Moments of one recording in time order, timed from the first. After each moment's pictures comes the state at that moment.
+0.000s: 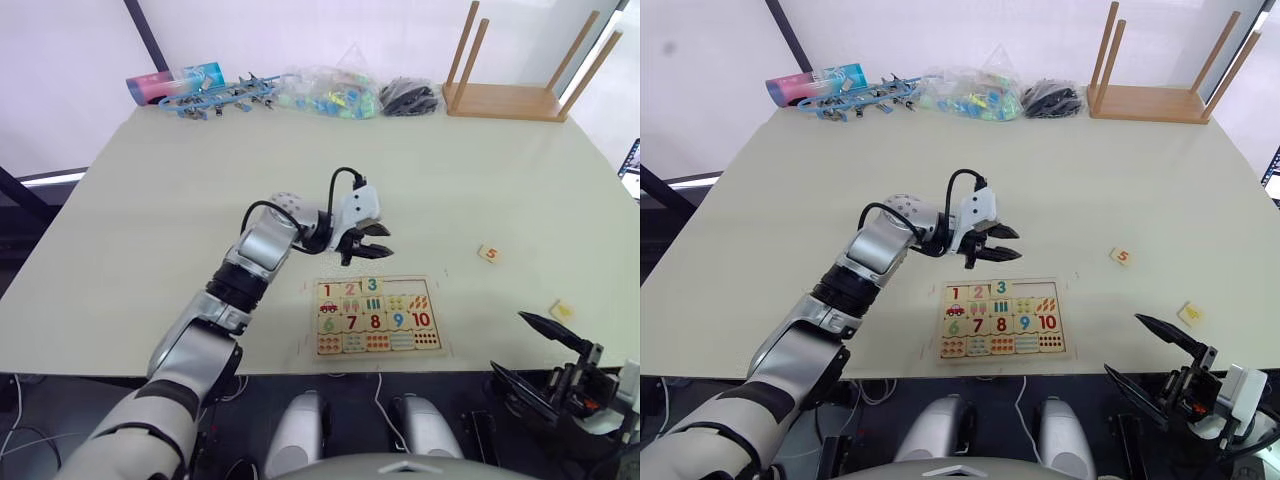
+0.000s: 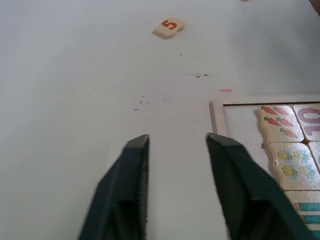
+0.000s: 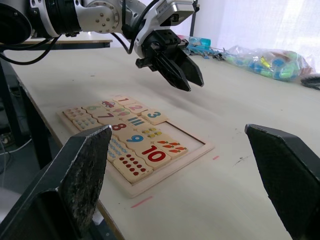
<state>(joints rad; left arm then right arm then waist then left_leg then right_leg) -0.86 0.37 -0.41 0.40 -0.07 0.26 -1.17 0.48 -0.40 -0.34 -0.13 0.67 -0.43 1.30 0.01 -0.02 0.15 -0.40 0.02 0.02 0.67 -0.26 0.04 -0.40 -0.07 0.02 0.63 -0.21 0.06</state>
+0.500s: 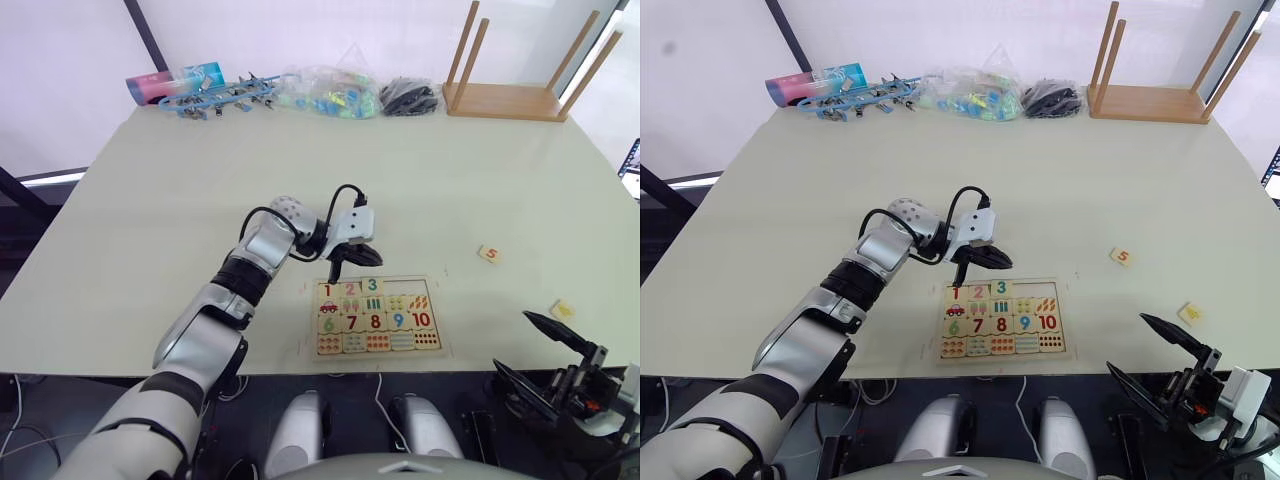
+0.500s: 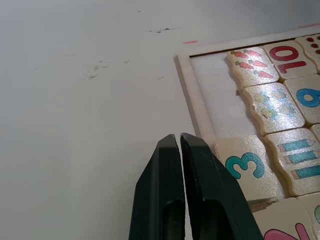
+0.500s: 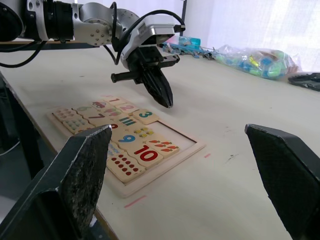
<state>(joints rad) -0.90 0.35 -0.44 0.60 0.01 0.05 -1.34 0.50 -0.40 -0.34 -0.15 0.67 -0.44 1.25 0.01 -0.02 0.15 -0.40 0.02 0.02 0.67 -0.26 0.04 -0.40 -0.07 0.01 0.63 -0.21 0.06</state>
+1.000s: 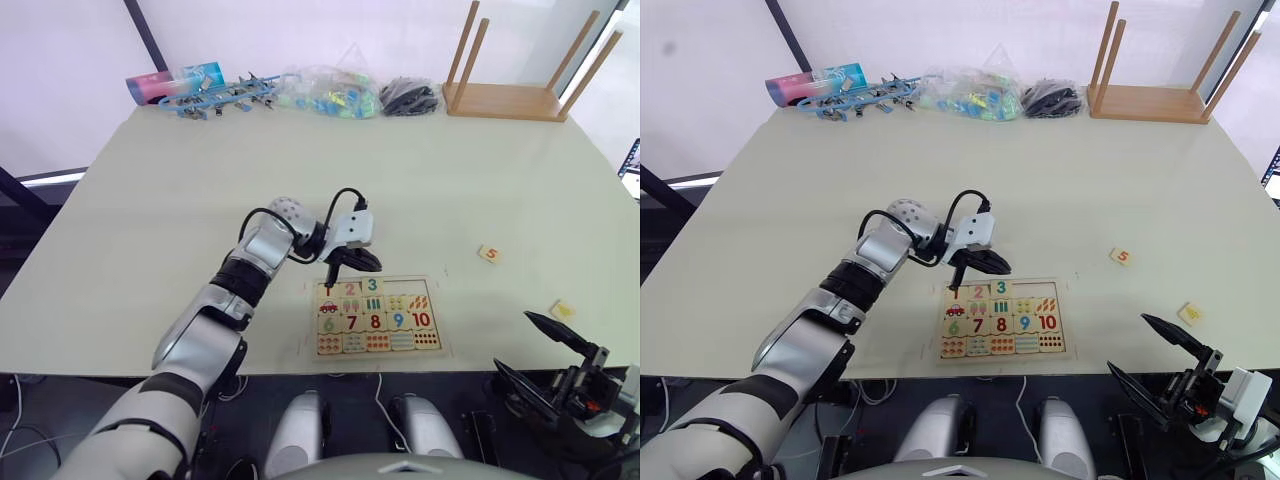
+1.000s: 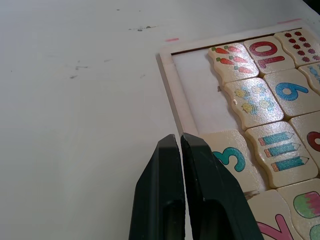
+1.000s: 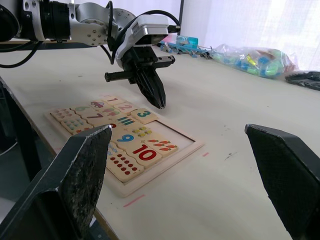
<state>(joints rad) -0.89 0.36 -0.44 0.60 0.01 0.04 -1.38 0.50 -0.40 -0.33 -0.15 0.66 -0.44 1.25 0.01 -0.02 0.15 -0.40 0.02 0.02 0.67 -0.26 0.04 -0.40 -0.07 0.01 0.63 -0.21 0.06</state>
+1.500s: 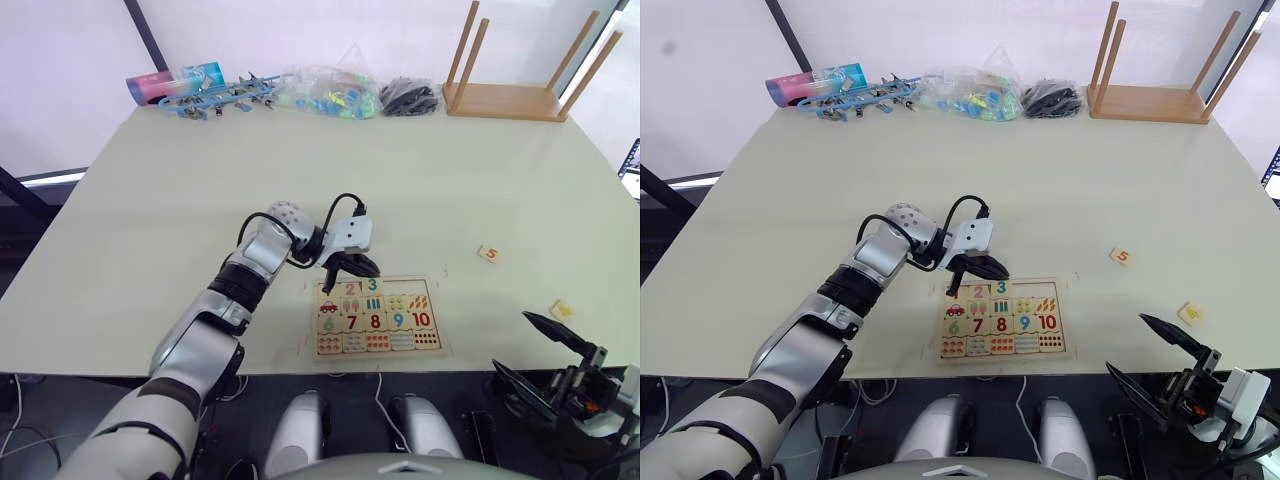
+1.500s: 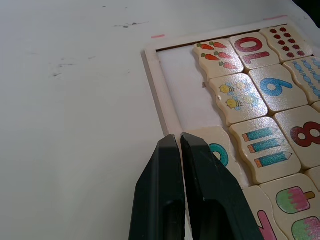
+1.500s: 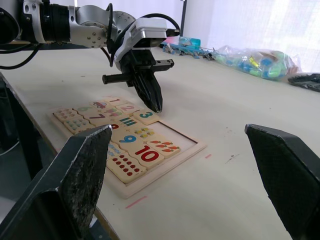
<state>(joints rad) -0.86 0.37 -0.44 0.56 0.02 0.05 -1.39 0.50 -0.40 -0.33 -0.14 0.66 -0.45 1.26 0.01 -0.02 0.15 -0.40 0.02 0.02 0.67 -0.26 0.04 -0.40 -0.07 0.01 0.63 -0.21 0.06</state>
